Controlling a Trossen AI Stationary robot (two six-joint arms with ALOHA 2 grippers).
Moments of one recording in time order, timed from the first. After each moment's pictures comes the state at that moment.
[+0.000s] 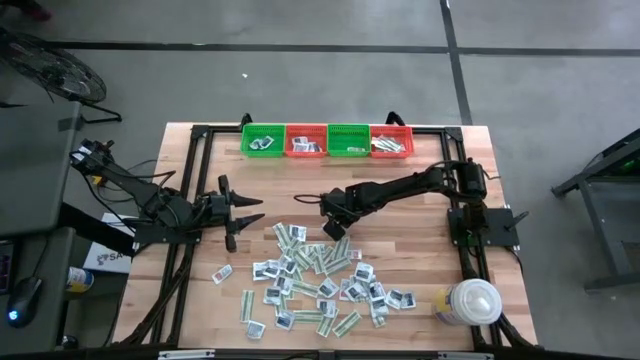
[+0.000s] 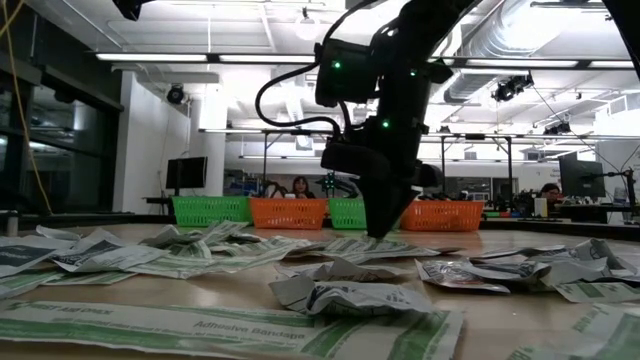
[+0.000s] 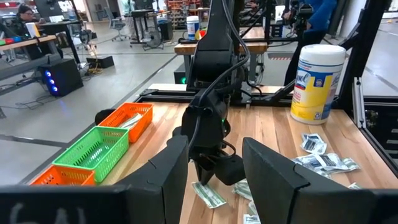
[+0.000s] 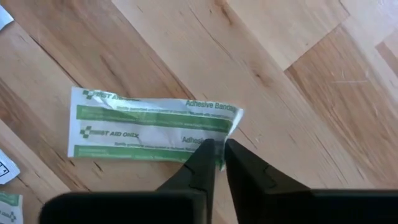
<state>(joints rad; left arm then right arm) -0.54 0.72 0.61 -0.01 -0.77 -0.06 -0.02 2.05 1.28 -0.62 0.09 0.71</state>
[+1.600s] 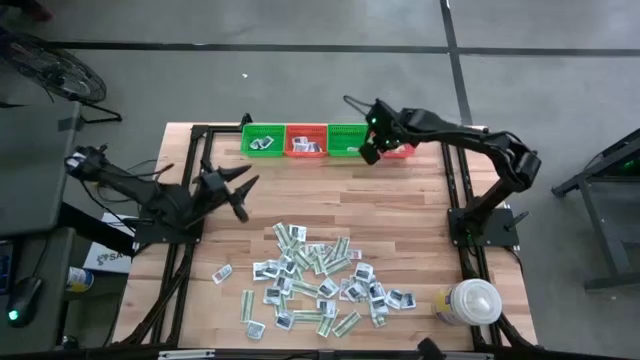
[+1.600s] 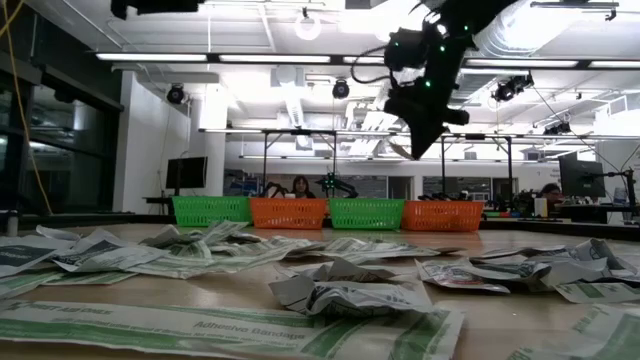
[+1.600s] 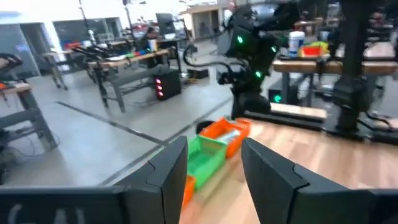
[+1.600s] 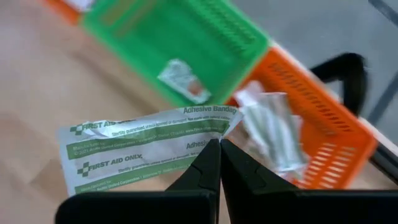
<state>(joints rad) -0.41 0.72 0.61 0.14 -1.09 0.09 -0.59 1.60 1.28 -0.80 0.21 0.26</state>
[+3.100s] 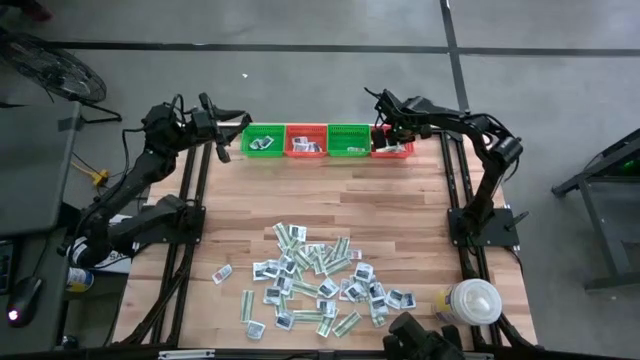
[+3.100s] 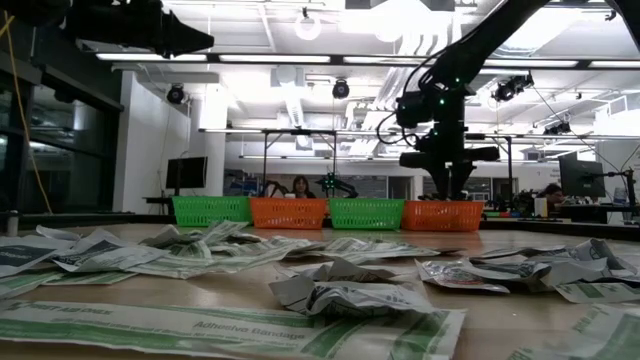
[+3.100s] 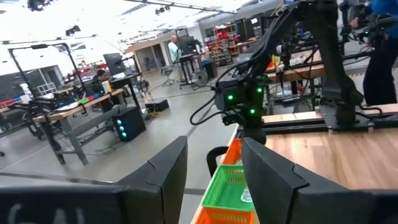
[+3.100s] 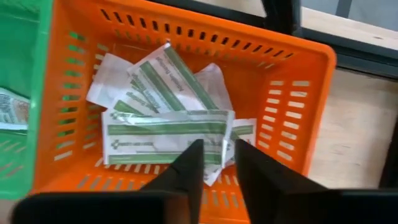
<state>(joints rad) 1.03 0.73 0.61 0.24 0.66 0.23 -0.84 1.80 1.28 -0.86 0.20 0.55</state>
